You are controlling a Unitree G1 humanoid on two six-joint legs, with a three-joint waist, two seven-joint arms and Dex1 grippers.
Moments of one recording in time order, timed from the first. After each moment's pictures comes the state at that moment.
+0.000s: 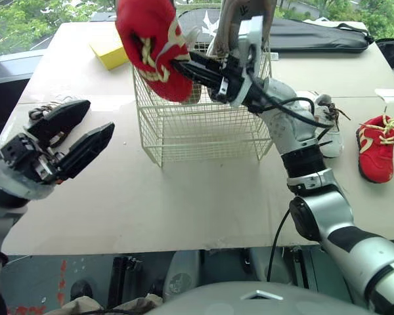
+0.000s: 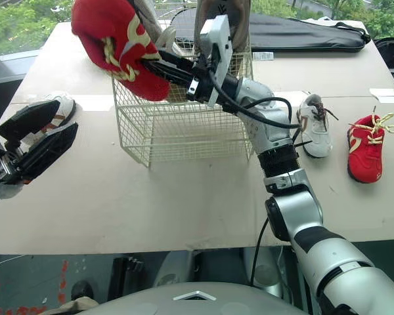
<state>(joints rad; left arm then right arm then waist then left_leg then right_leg) 0.18 0.80 0.77 -0.58 -1.16 0.51 -0.72 -0.96 -0.02 0.04 0.32 0.54 0.25 0.98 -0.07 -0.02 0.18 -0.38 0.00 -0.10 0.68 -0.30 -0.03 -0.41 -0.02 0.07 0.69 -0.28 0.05</state>
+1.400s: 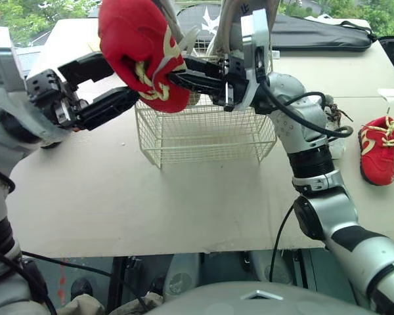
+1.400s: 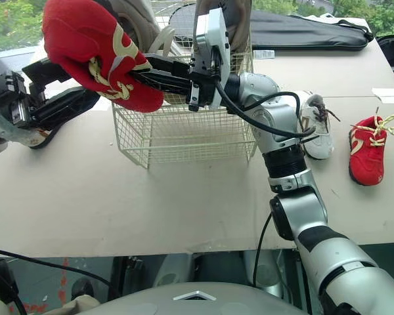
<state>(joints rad) -0.36 0.95 0.45 -0.33 -1.07 0.59 -0.91 -0.95 -0.07 0.09 0.19 0.52 0.32 1.12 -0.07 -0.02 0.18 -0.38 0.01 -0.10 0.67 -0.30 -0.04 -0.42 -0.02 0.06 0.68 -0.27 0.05</state>
